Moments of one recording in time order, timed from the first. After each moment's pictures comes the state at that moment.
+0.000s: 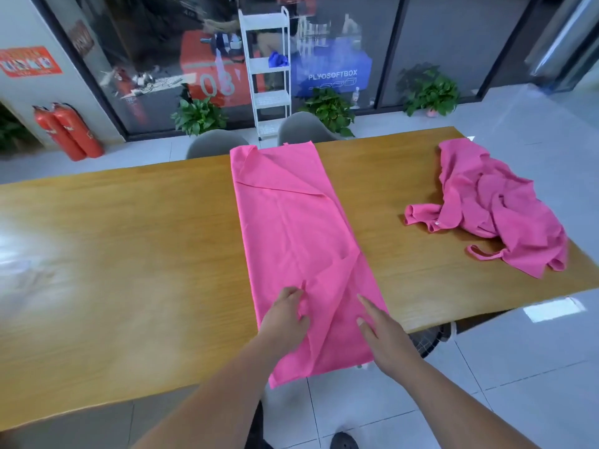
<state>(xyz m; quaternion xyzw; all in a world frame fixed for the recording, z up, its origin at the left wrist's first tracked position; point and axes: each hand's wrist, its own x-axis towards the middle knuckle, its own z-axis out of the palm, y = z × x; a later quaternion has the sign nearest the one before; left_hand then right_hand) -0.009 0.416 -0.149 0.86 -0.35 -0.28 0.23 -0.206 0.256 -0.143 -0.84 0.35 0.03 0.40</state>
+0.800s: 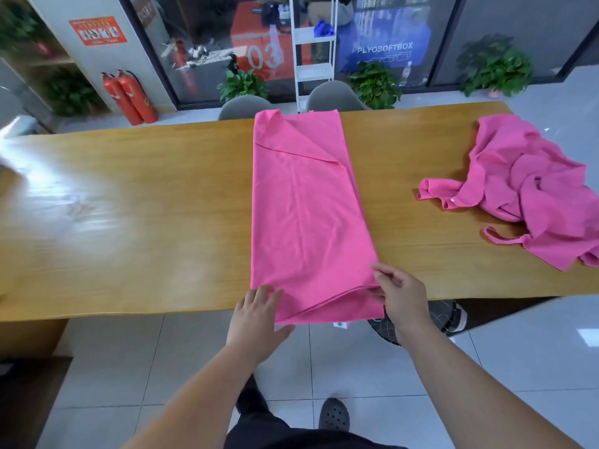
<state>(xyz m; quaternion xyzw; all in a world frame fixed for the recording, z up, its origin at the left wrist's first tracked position) -0.114 0.486 -0.181 0.93 -0.34 -0.11 0.05 -0.246 0.208 -0.144 -0.64 0.43 -0.13 0.62</state>
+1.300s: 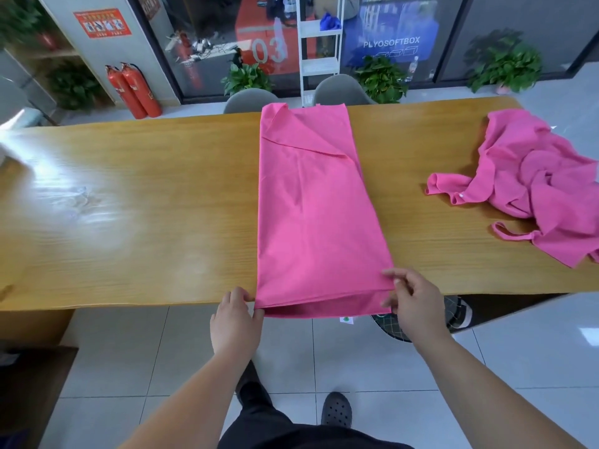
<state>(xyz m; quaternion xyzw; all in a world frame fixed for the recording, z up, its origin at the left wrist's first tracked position) -0.116 0.520 -0.179 0.97 -0.07 -0.10 0.22 -0.268 0.217 -0.130 -0.73 0.40 -0.12 0.53</state>
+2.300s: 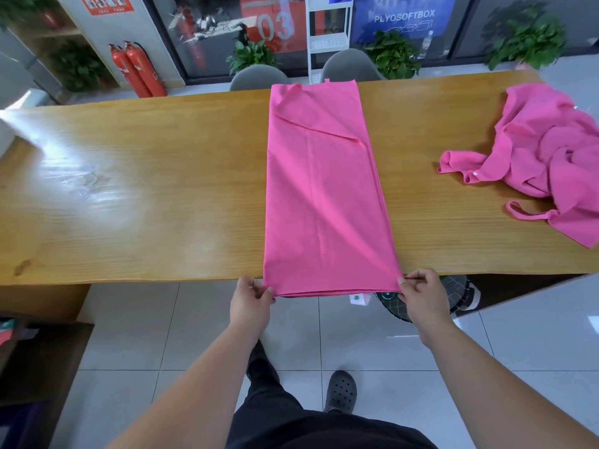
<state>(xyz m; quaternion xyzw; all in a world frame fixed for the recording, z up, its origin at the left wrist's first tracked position) -0.133 0.515 -0.183 0.86 0.10 -0.22 0.45 -0.293 0.216 -0.191 -0.65 0.49 -0.09 0.58</state>
